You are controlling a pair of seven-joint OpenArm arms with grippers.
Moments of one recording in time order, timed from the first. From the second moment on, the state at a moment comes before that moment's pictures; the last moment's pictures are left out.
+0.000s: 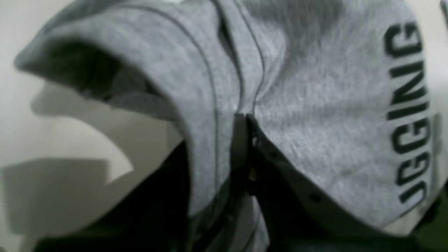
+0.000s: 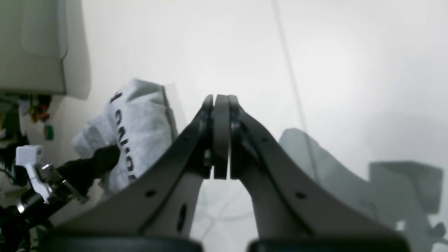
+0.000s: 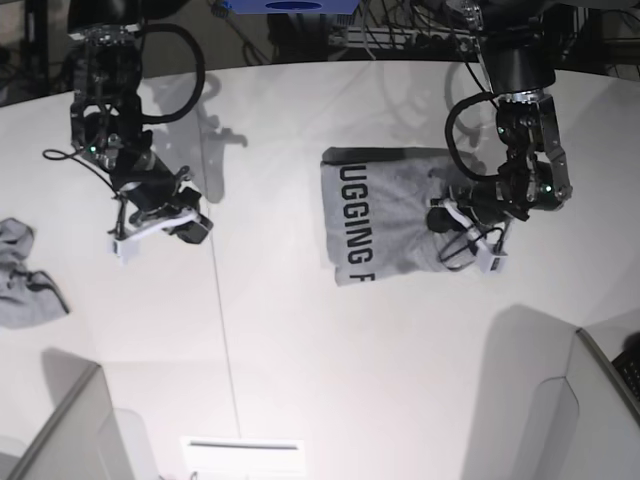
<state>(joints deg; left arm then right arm) -3.2 -11.1 -14.9 78.3 -33.9 -25.4 63.1 -10.5 14.1 1.0 107.4 50.2 -17.5 -46.3</state>
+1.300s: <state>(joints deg) -29.7 -19.3 54.4 78.0 -29.5 -25.2 63.3 -28.3 9.7 29.4 107.4 50.2 -17.2 -46.0</state>
